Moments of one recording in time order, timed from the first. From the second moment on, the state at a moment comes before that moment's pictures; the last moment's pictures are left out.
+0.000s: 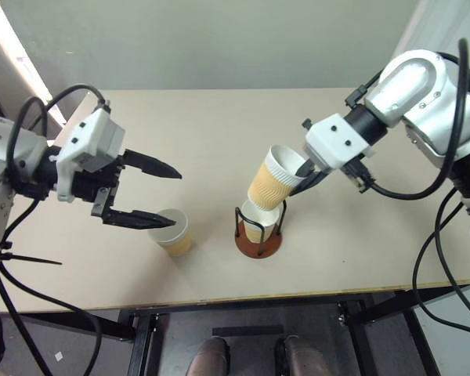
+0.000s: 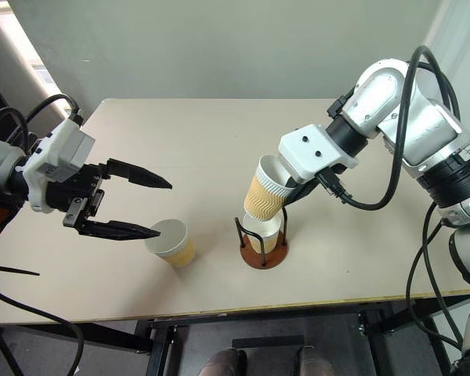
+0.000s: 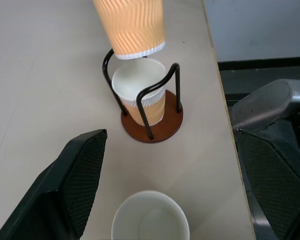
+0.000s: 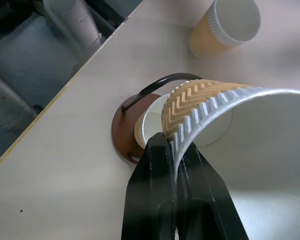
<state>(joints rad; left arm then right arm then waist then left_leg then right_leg) -0.66 1.19 0.10 -0.14 -0.60 0.56 -1.54 -1.44 -0.88 0.81 0.21 0.42 -0.02 1.61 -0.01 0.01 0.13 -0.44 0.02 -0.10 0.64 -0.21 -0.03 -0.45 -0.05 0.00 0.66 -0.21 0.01</state>
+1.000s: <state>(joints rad) -0.73 1.23 0.01 0.01 -0.42 0.41 -1.55 -1.30 -0.79 0.42 0.25 0.41 0.31 1.51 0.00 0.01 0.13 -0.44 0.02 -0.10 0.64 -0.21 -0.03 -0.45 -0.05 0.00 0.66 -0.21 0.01</state>
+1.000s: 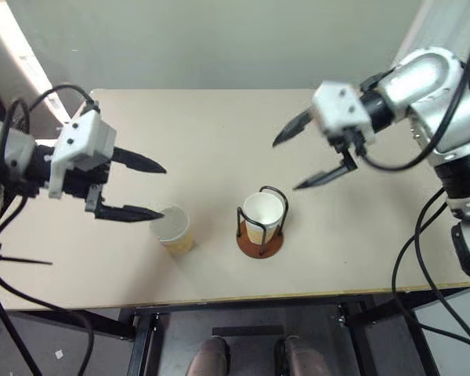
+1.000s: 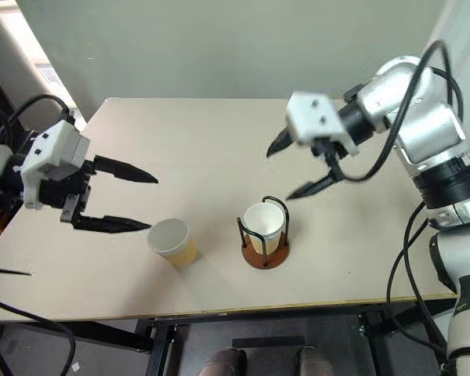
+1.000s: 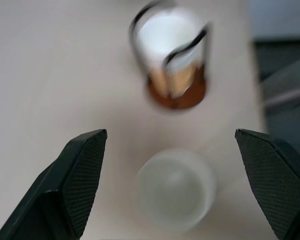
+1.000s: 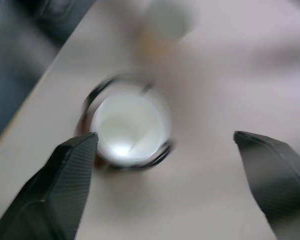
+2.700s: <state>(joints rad) -1.38 1.11 -0.74 0.42 -0.48 -0.02 -1.58 -0.49 -1.03 -0.15 -0.34 0.63 0.71 1.23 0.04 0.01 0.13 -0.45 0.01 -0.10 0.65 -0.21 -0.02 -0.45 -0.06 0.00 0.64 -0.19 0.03</state>
